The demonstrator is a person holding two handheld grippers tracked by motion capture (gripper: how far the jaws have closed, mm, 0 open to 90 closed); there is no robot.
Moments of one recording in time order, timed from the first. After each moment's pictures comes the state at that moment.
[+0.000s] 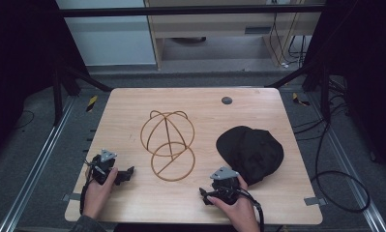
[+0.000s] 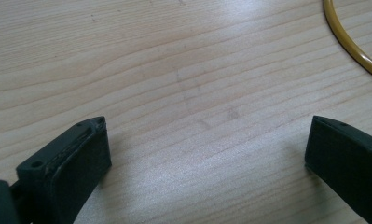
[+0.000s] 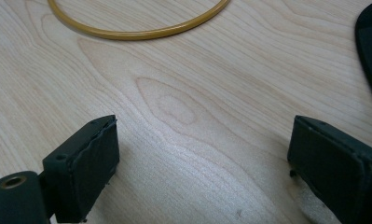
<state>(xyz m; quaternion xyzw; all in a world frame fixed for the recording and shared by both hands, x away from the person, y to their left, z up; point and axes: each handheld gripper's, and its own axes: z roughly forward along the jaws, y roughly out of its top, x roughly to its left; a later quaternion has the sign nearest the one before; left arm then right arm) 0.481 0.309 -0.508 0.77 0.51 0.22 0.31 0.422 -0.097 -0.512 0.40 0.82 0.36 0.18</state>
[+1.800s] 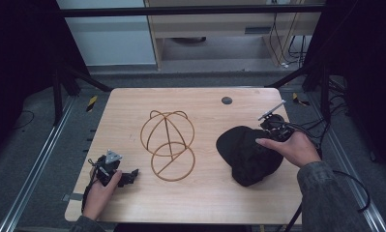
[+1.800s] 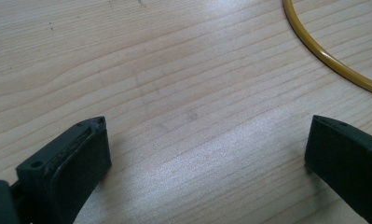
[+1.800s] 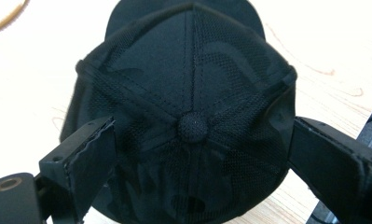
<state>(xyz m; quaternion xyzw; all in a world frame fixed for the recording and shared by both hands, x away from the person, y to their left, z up) 0.478 0.295 -0.508 0.79 0.48 0.21 0.32 0.526 -0.228 -0.361 0.47 0.86 0.15 0.12</state>
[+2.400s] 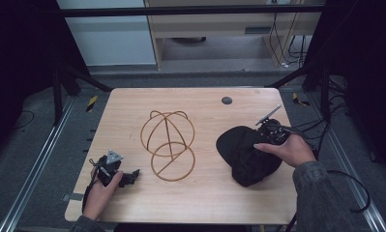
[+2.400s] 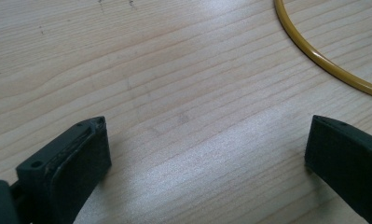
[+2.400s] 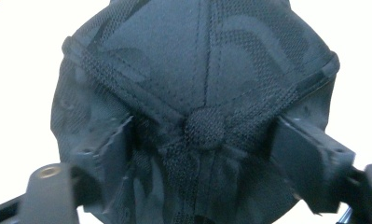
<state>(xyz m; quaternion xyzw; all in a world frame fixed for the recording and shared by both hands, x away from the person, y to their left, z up) 0.478 0.292 -0.509 0.79 0.47 0.21 0.33 0.531 -0.229 -0.384 0.47 0.87 0.14 0.08</state>
